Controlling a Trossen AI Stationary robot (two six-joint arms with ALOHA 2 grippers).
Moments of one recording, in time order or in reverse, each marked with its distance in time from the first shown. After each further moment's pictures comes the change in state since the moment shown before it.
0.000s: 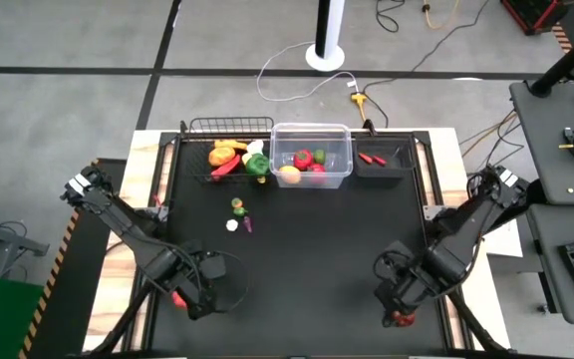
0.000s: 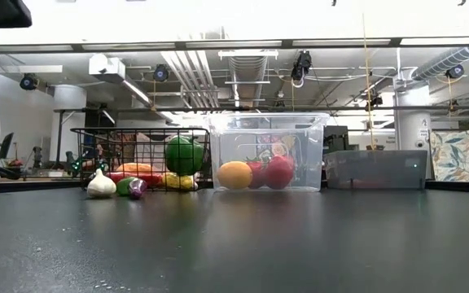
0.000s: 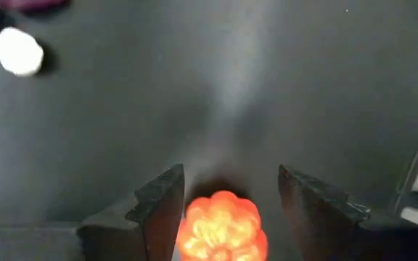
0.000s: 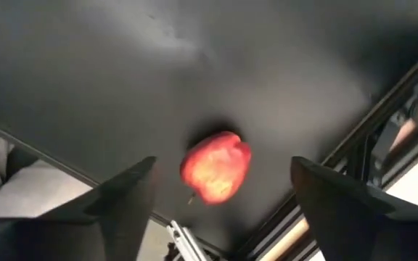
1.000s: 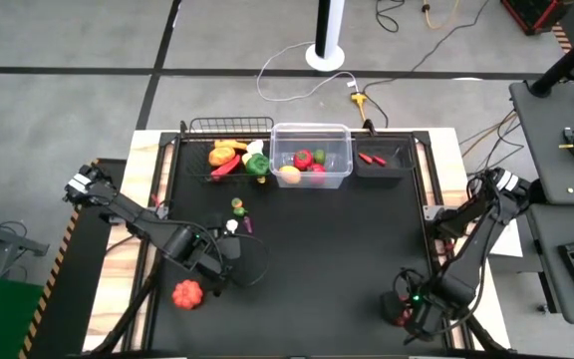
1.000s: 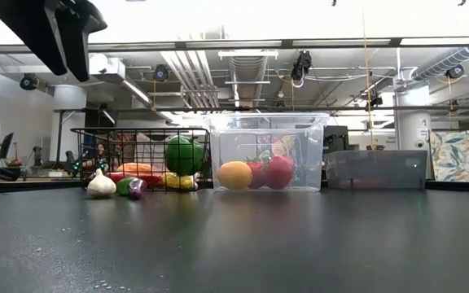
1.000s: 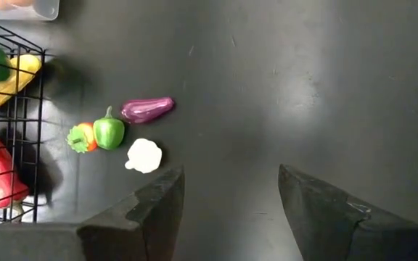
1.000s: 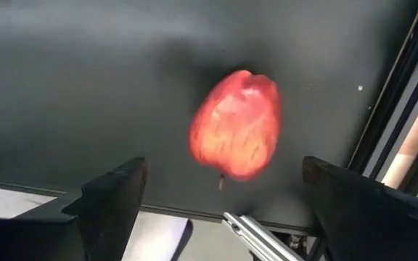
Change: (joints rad) left arm 0.197 -0.009 0.000 0.001 -0.208 0.418; right arm 0.198 0.001 -0.239 0.313 -0.009 0.668
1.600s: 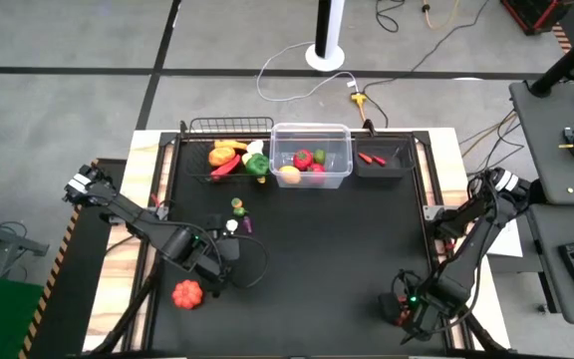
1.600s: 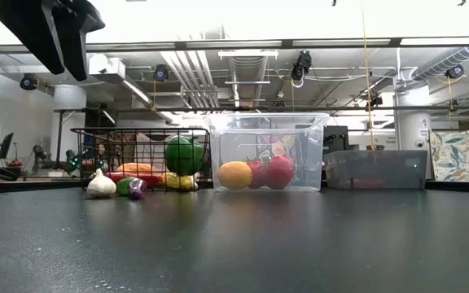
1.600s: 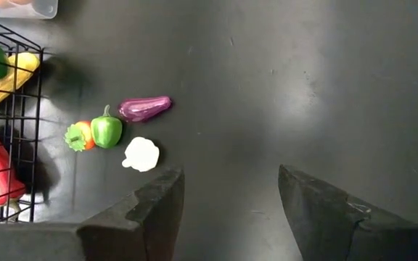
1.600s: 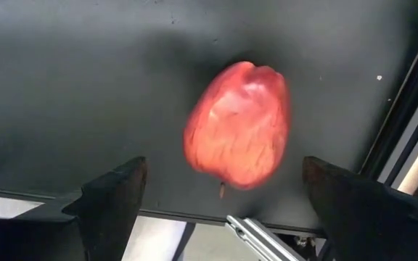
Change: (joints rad) left arm -0.013 0.000 0.000 -0.001 -0.002 -0.020; right arm 0.000 0.000 -0.087 0.121 -0.028 0.033
